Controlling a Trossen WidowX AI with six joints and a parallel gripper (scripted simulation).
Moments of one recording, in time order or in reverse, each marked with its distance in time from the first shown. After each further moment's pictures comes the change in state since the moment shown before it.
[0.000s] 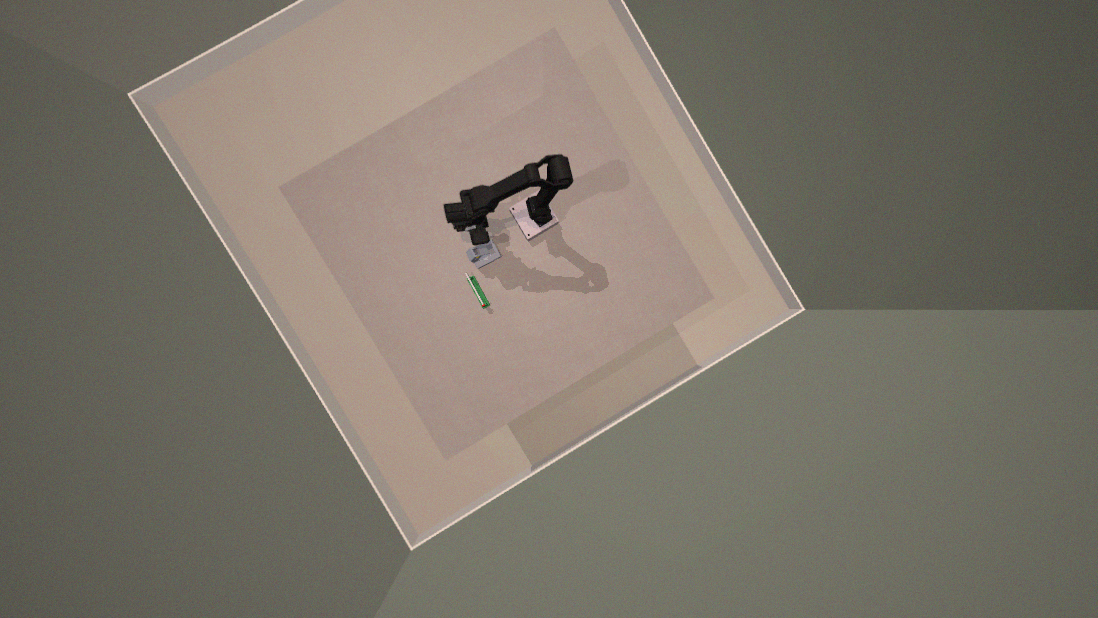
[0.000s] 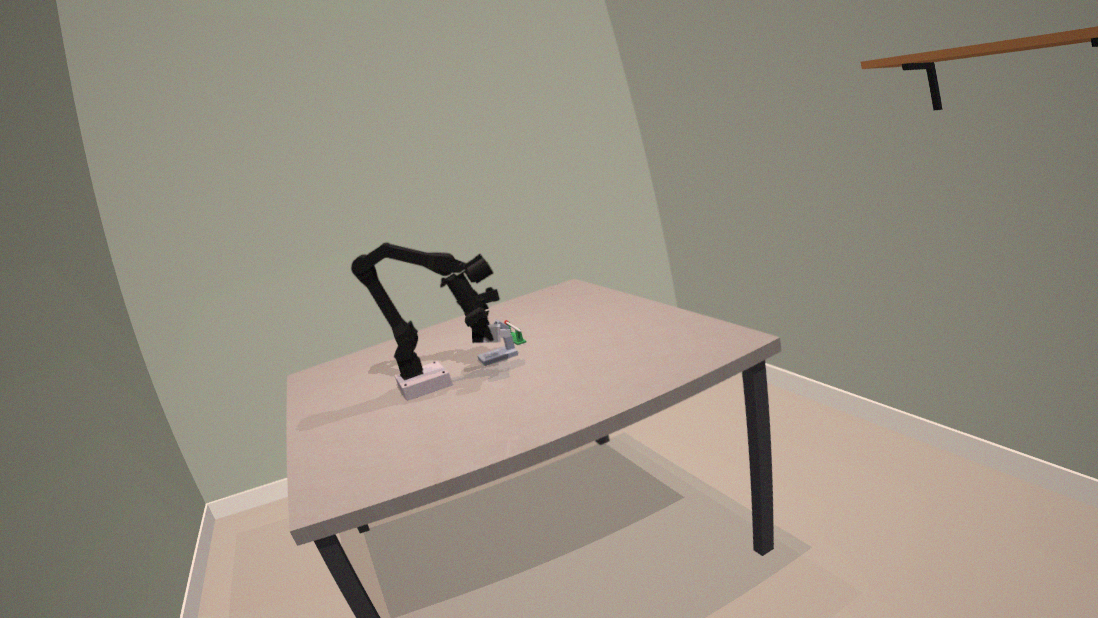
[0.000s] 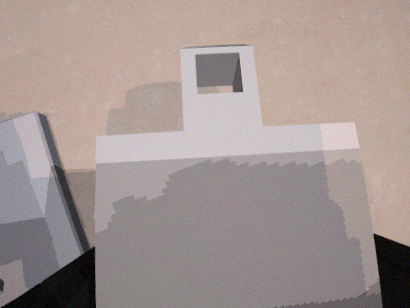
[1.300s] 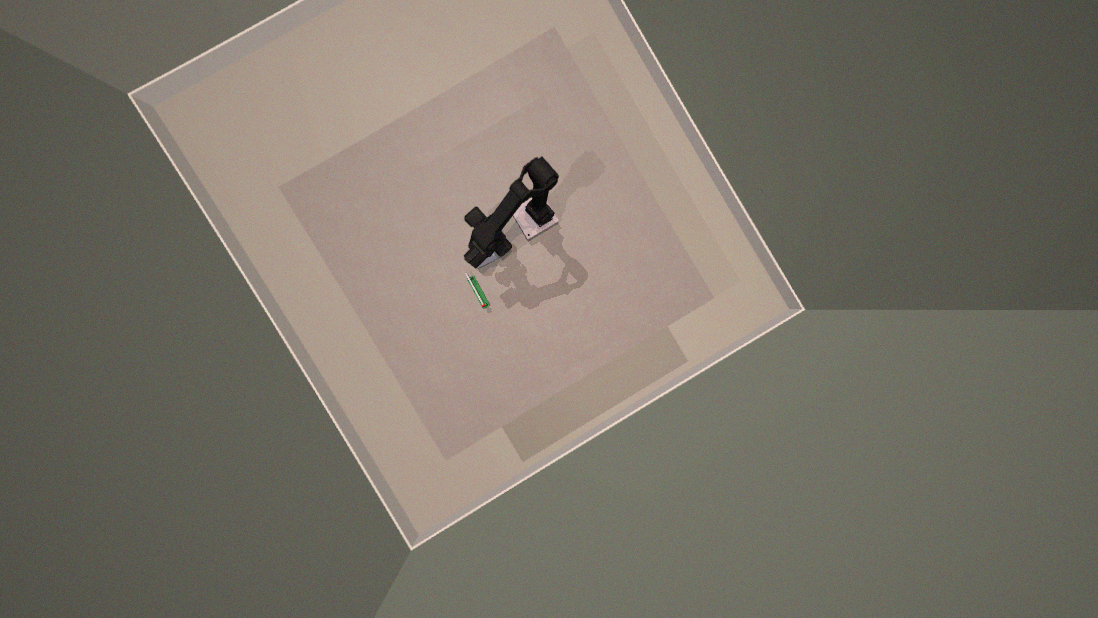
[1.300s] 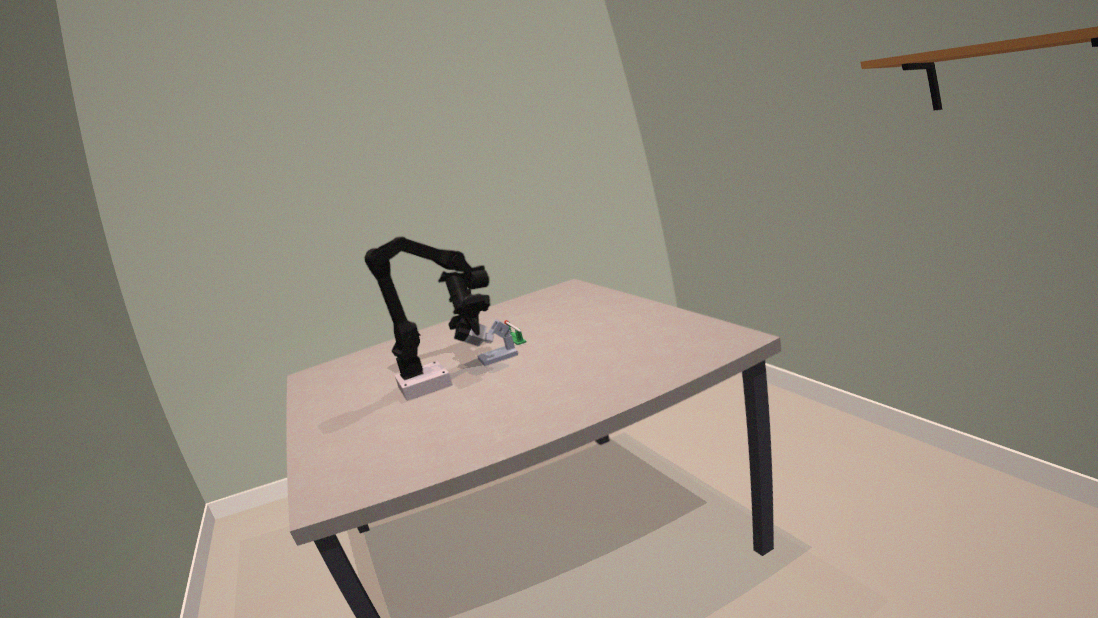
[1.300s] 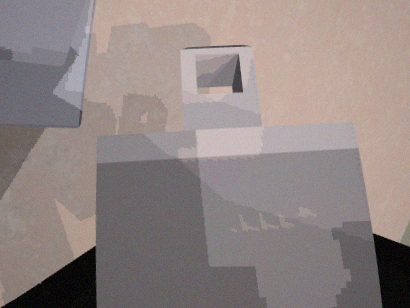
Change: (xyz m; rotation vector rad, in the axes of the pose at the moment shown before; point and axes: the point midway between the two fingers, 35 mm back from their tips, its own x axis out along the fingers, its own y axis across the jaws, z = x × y) arm -0.019 0.043 -0.042 -0.555 0.287 -0.352
